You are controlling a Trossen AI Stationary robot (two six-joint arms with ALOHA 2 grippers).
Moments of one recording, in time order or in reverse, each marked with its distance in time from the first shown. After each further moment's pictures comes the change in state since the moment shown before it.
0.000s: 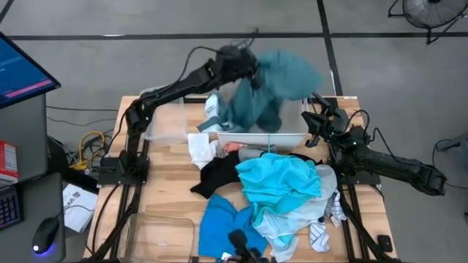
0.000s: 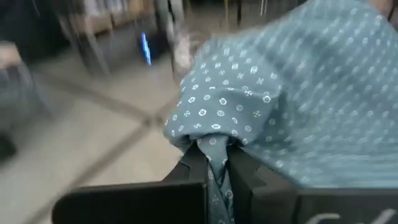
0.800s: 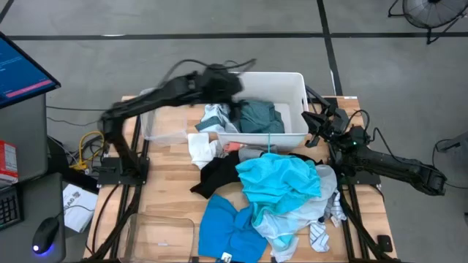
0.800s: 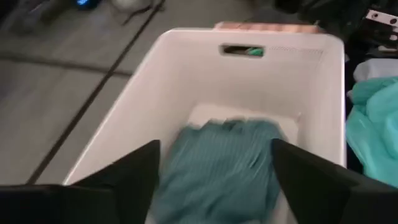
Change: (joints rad) left arm -0.207 -0.325 -0.064 -0.544 -0.060 0.016; right arm 0.000 0.000 0.000 0.000 0.000 0.000
